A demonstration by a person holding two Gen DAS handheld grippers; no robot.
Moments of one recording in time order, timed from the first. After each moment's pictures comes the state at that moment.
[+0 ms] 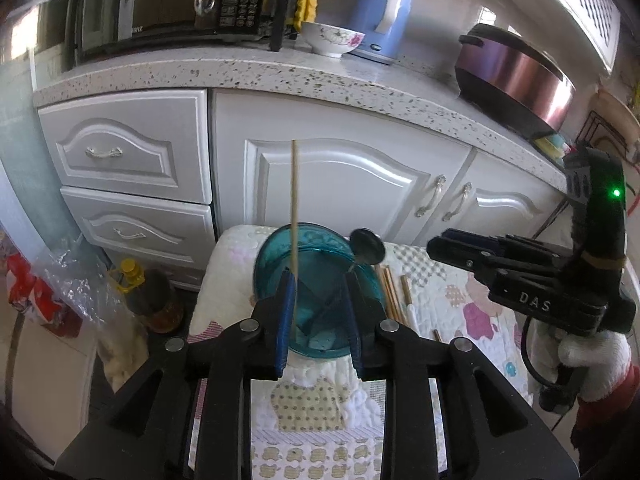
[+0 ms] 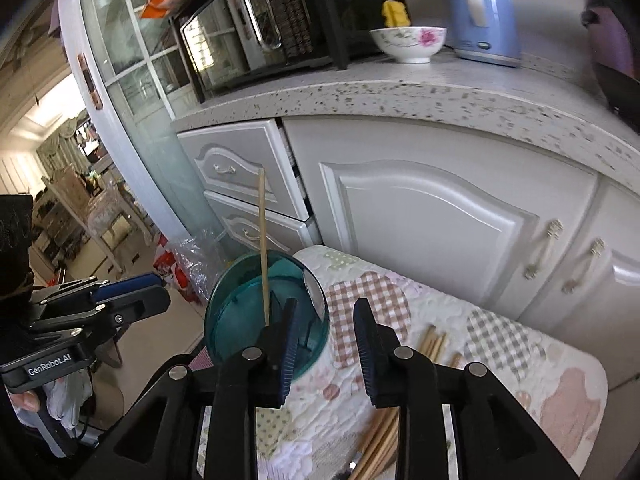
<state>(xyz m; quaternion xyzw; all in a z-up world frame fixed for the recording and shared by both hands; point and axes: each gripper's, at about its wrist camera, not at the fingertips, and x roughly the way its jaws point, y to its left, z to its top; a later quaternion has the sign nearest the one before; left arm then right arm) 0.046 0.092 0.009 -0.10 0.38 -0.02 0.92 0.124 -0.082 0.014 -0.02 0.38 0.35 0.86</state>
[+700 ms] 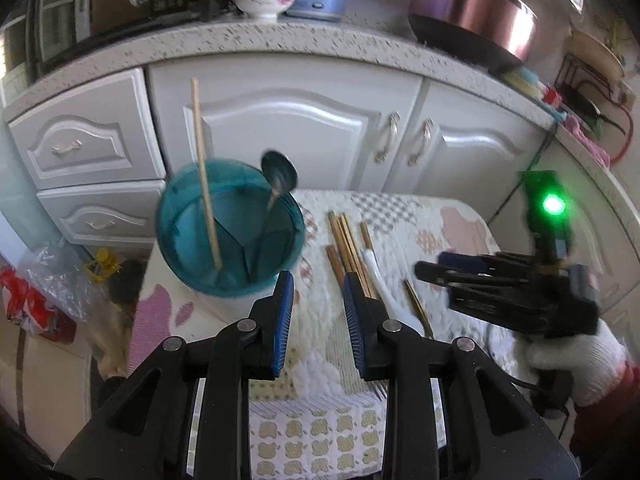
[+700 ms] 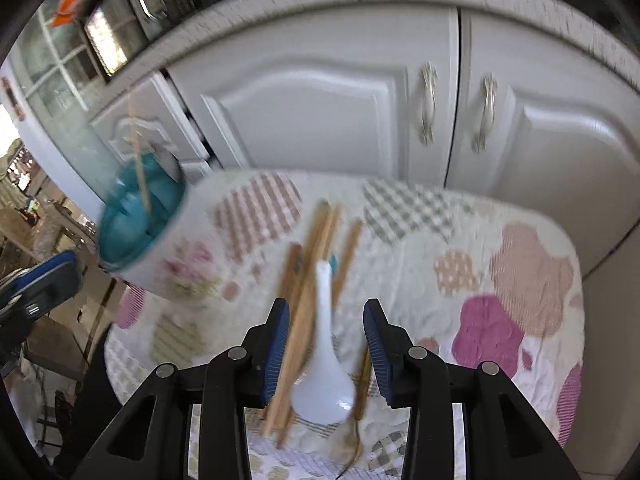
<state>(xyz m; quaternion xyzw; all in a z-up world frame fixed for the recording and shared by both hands) 0.032 0.015 -0.032 -0.04 0.41 -0.06 0.91 0.105 -0.165 -0.080 0.01 0.48 0.21 0.85</state>
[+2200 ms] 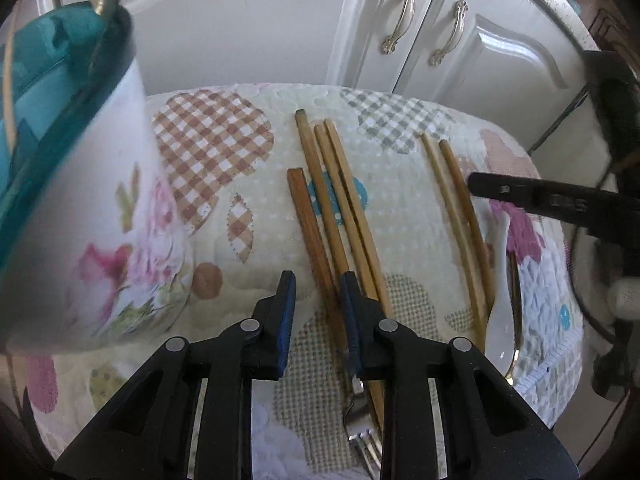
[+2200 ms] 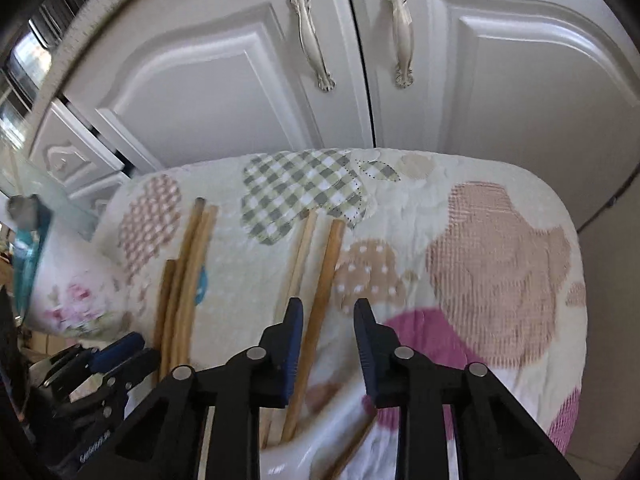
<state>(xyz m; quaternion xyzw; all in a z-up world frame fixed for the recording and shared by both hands) 0.129 -0.036 -0.164 -0.04 0.53 -0.07 0.85 0.185 -0.227 -0.142 0.05 0.54 0.15 0.83</state>
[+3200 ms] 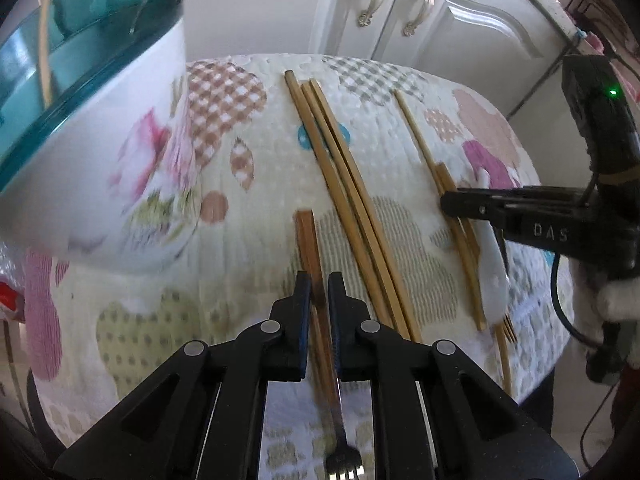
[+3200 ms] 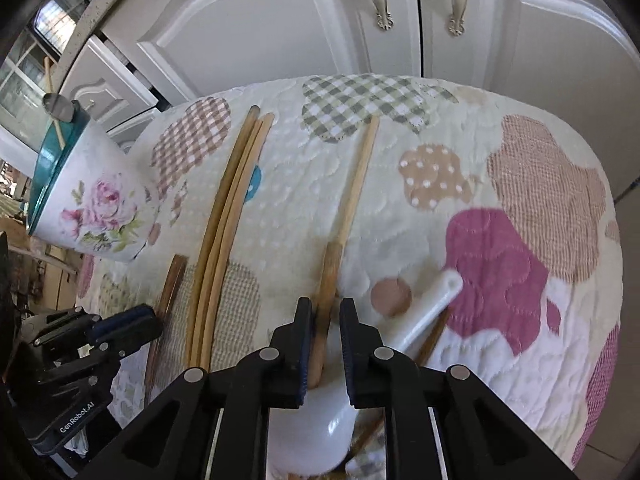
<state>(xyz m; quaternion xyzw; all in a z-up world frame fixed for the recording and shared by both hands) 0.087 -0.029 -0.161 -0.03 0.55 -0.11 0.83 0.132 -0.197 -0.161 0.03 0.57 0.20 0.80</state>
